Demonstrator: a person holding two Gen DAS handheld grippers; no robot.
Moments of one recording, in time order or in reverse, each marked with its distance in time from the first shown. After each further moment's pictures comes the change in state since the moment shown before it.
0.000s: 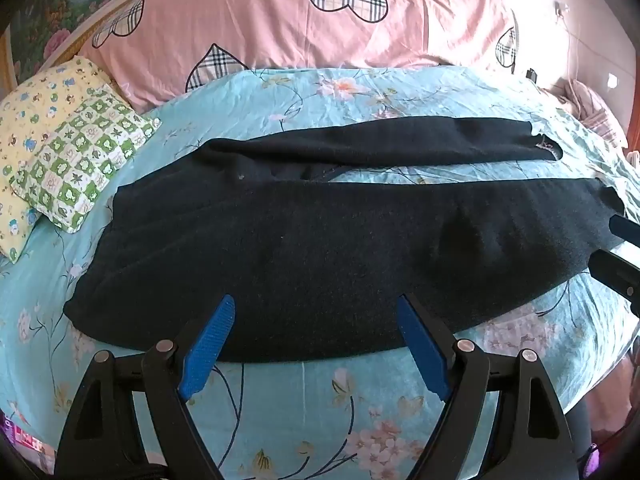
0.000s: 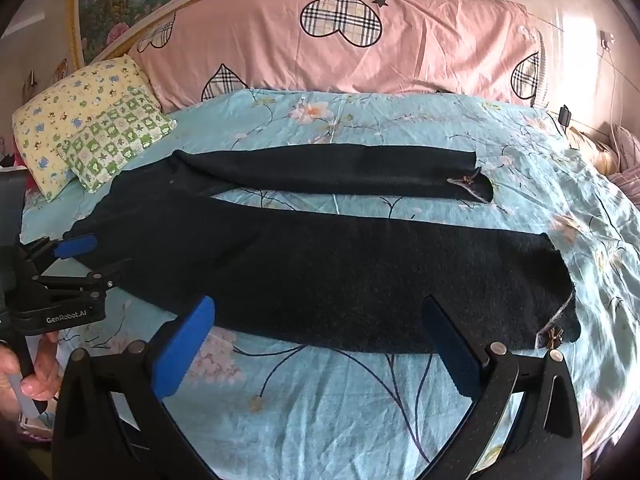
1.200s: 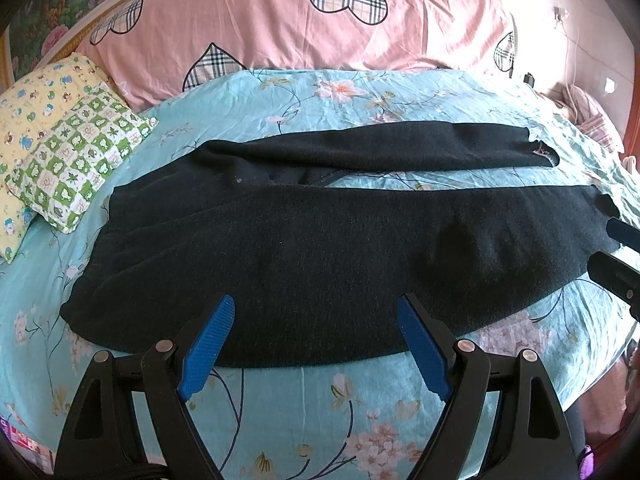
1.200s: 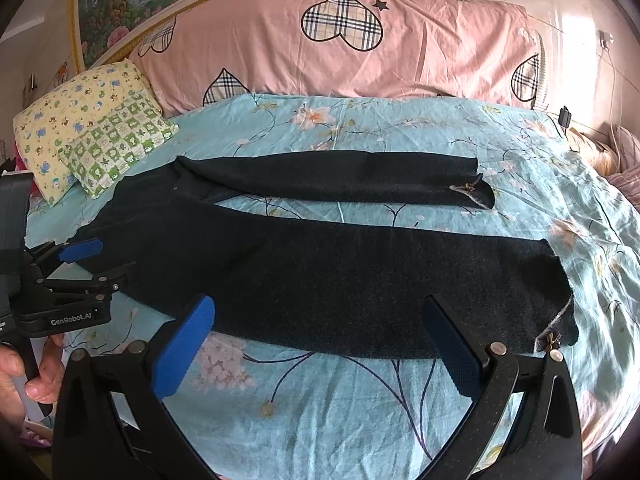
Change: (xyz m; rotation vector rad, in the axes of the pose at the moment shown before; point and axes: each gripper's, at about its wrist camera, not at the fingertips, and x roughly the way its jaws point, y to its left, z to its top) left arm 0.000 0.003 0.004 -0.009 0.001 -0.023; right arm -0.003 0.003 0.006 -0.001 0.000 0.000
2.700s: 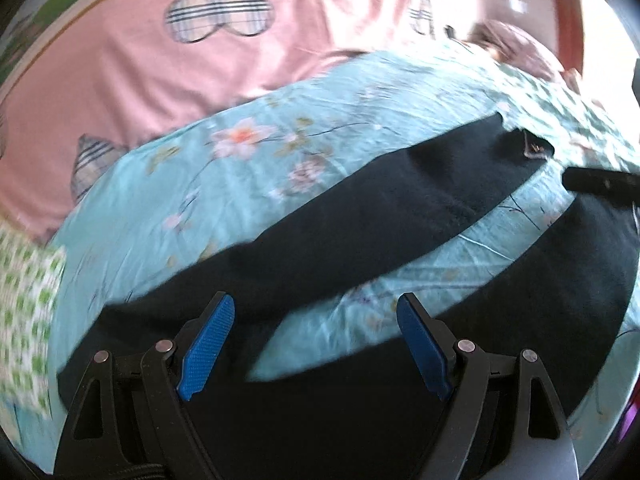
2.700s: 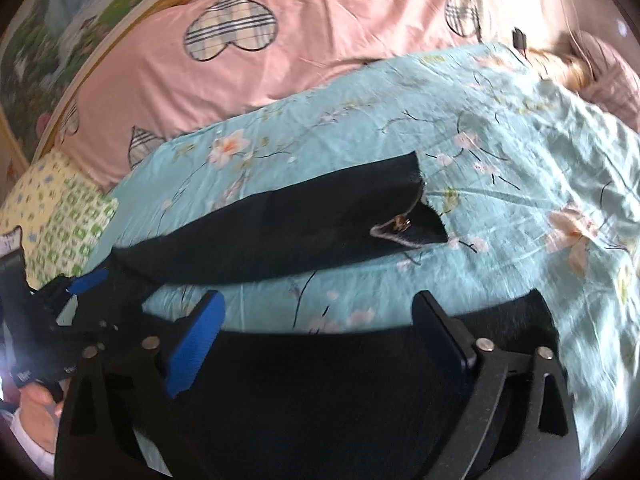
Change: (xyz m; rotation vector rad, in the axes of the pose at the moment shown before) left arm 0.100 -0.055 0.124 0.409 -0.020 -0.159; right arm 0.073 -0.112 0.058 0.381 0.068 0.003
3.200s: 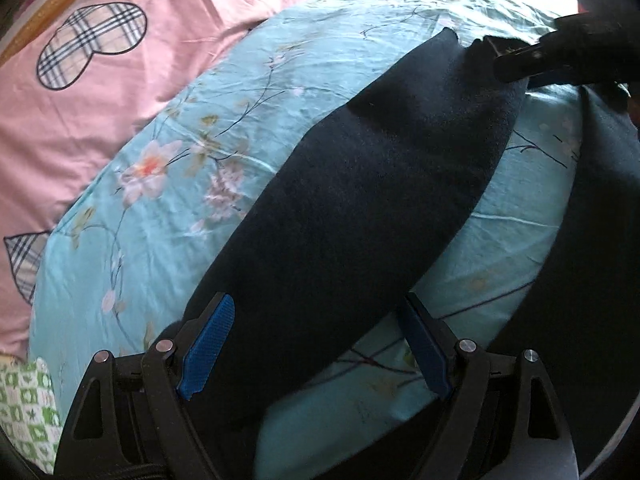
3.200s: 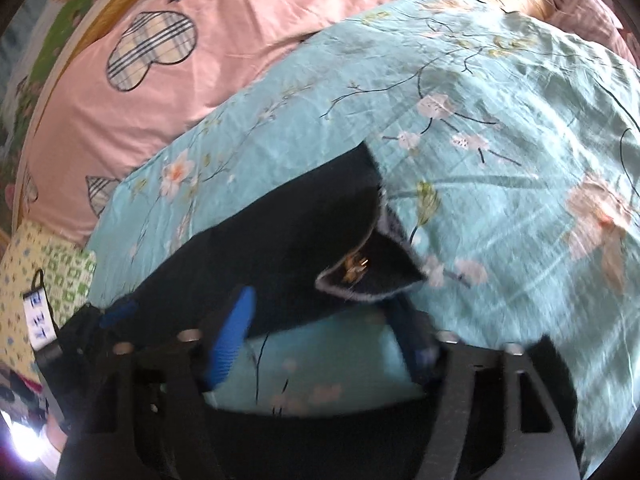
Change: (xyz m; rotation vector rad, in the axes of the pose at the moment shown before) left arm 0.074 -0.022 0.023 0.322 0.079 -0.122; right arm 0.043 -0.039 0.034 0.222 0.046 -0.032
